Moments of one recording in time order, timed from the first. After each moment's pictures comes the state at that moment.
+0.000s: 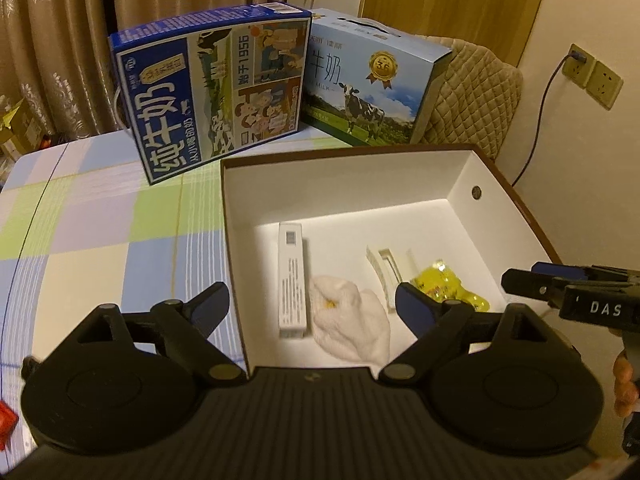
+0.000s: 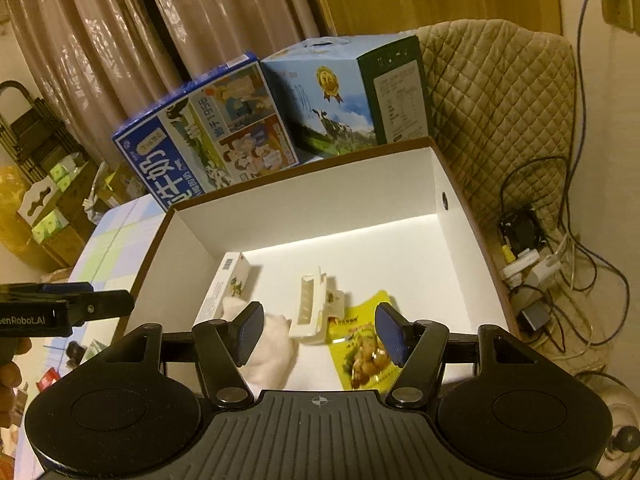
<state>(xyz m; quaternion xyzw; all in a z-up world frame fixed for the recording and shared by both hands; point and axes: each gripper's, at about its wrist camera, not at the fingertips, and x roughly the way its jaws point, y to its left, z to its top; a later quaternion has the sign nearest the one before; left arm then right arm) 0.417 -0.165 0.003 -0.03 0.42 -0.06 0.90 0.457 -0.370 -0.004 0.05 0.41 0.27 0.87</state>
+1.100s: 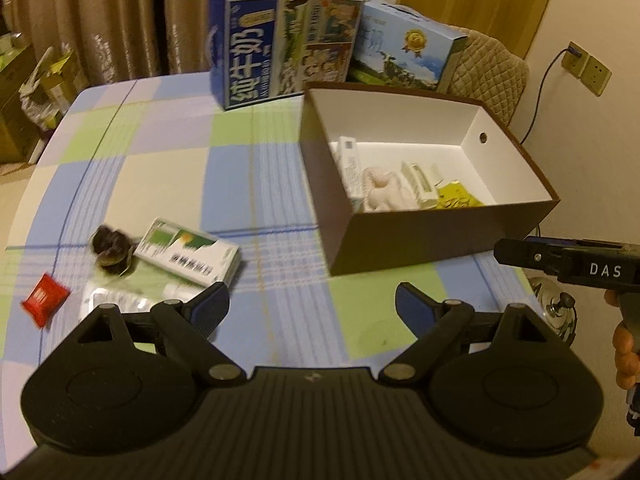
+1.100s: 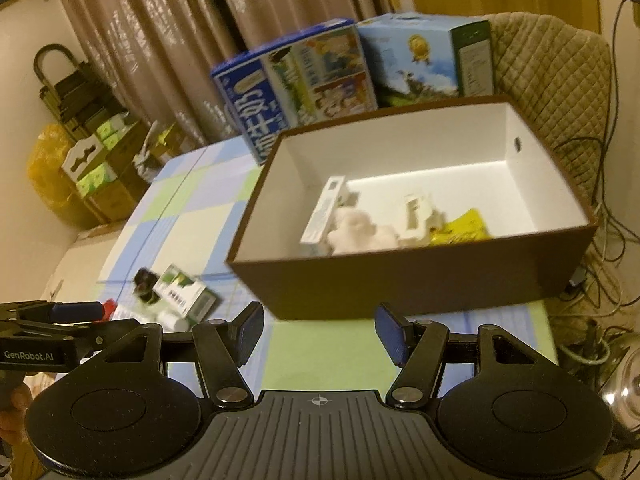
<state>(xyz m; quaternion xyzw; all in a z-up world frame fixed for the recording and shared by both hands) 0.264 -0.085 0.007 -0.06 0.44 -0.03 0.90 0.325 -0.314 -0.001 0.03 0.42 0.32 0.85</state>
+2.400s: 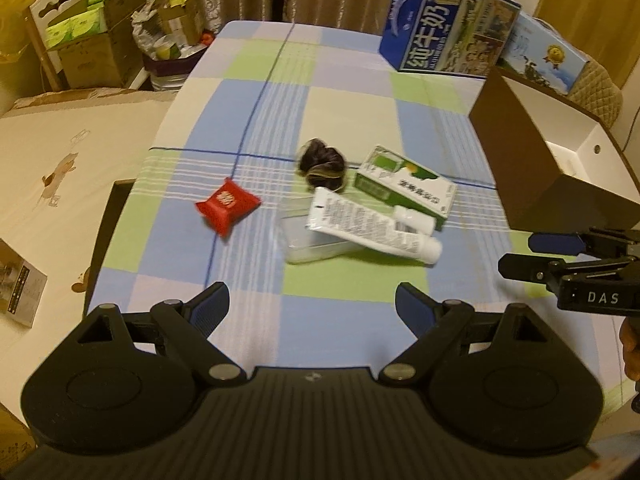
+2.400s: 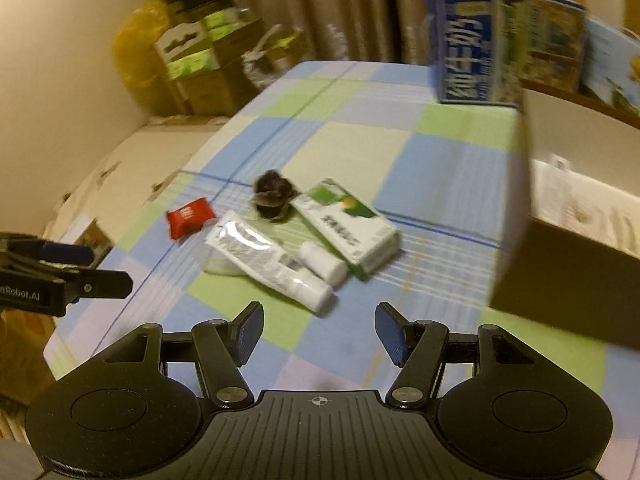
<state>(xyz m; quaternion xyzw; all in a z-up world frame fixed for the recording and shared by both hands) 0.180 0.099 -0.031 -0.10 0.47 0.09 0.87 0.248 -0.115 -0.064 -0.11 0.43 0.45 0.78</state>
